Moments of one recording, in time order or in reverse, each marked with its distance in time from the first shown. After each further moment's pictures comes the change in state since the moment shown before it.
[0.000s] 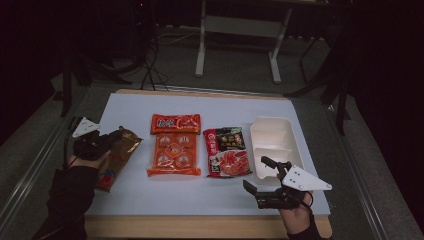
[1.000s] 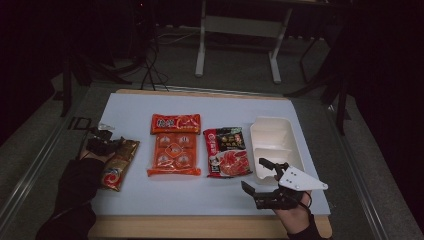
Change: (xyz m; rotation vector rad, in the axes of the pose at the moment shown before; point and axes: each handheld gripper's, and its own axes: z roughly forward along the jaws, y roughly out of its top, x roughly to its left) left arm 0.046 -0.037 0.076 0.330 0.107 -0.009; right arm 0.001 -0.004 0.004 0.033 0.008 -0.008
